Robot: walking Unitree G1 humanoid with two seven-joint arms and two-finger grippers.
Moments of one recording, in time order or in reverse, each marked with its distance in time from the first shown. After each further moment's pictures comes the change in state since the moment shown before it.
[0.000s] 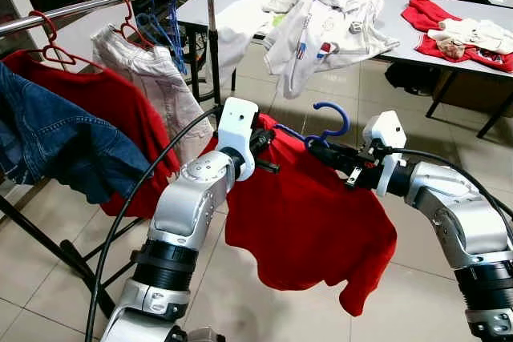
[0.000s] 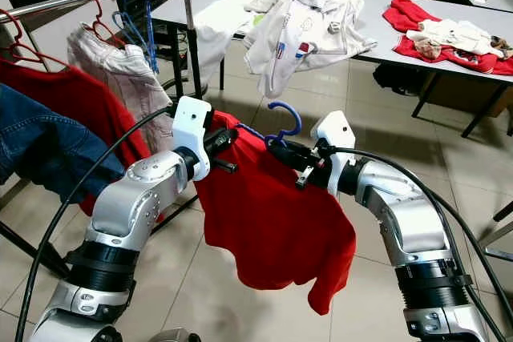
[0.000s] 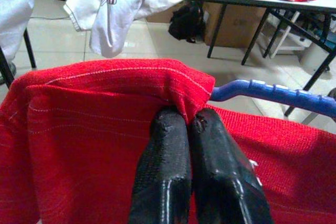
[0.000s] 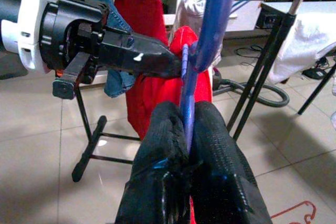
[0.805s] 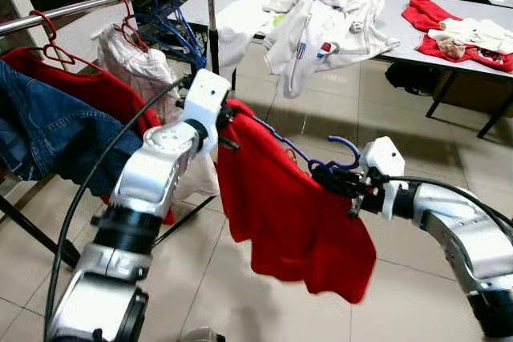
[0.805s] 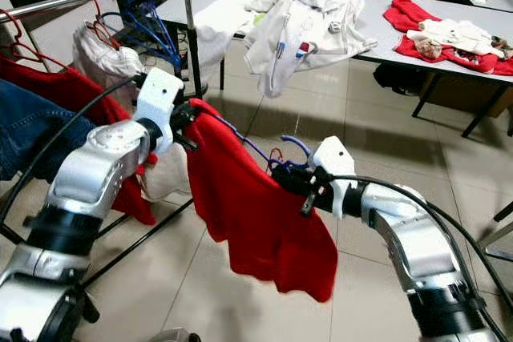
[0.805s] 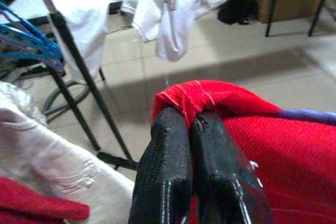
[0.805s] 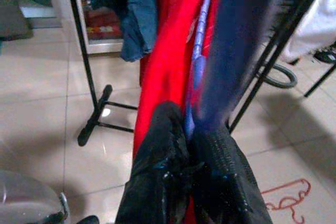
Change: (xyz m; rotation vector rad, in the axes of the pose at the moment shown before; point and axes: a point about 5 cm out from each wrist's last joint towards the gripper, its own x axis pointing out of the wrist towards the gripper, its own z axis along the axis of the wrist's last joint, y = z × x) left arm -0.008 0.063 0.034 0.273 0.048 0.161; right arm -0.017 0.019 -0.020 -0.054 0.111 0.049
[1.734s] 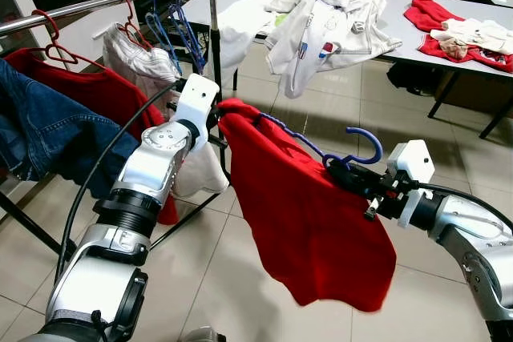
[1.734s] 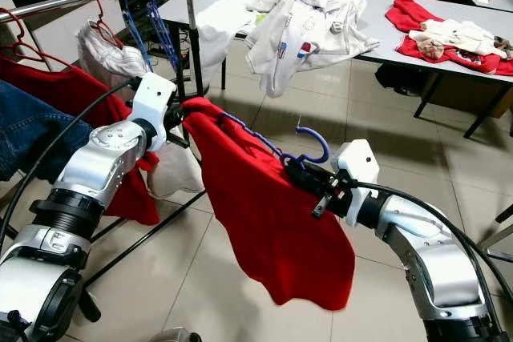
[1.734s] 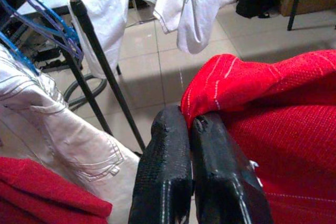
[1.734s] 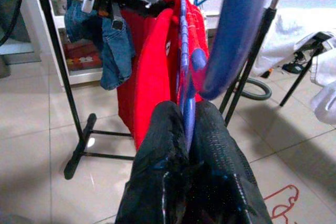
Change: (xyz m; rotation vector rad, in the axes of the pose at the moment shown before) left arm 0.017 0.019 -0.021 0.015 0.015 0.051; right arm -0.023 0.007 0.005 0.053 -0.107 -0.138
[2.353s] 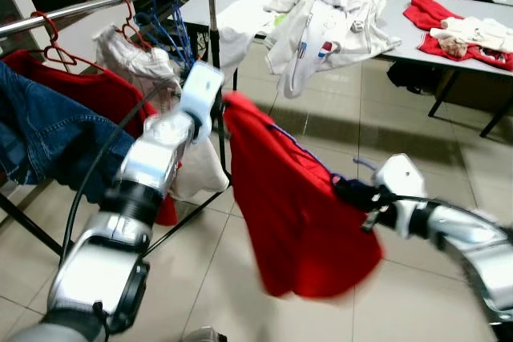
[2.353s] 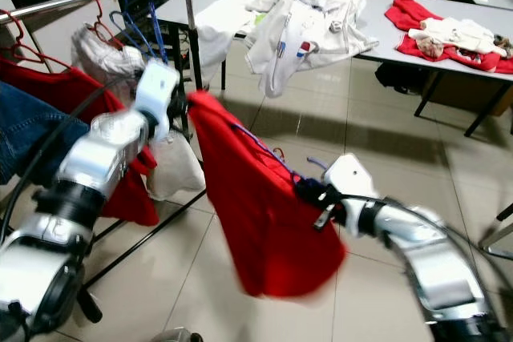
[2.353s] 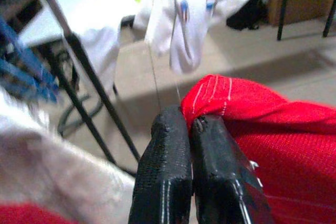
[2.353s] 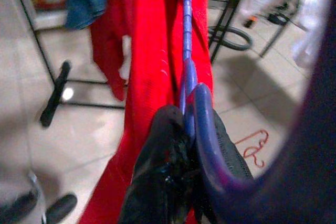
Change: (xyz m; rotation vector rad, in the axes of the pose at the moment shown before) left arm 0.004 0.002 0.030 0.053 -0.087 -0.038; right arm 0.004 -0.004 -0.031 -0.052 0.252 -0.100
